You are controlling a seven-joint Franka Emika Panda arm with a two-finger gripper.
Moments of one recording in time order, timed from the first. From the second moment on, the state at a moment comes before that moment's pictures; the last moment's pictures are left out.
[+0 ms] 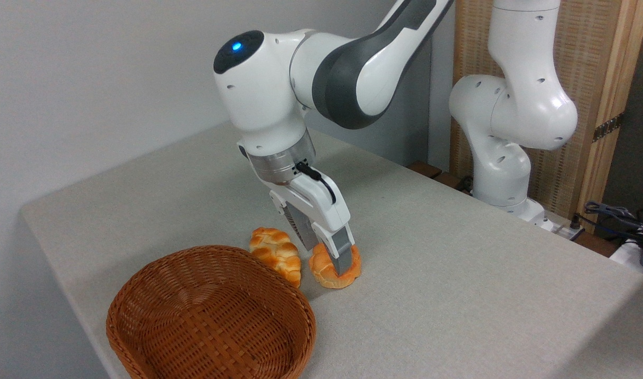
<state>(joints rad) -0.02 -0.07 -0.03 -2.14 -0.01 1.86 0.78</state>
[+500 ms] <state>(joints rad) -0.02 -0.05 -0.03 -2.14 -0.01 1.86 0.79</state>
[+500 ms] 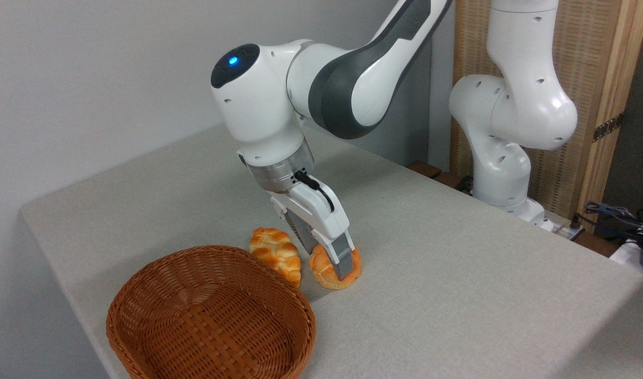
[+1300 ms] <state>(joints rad) -0.02 -0.08 -0.03 -2.04 -0.01 1.82 0.79</state>
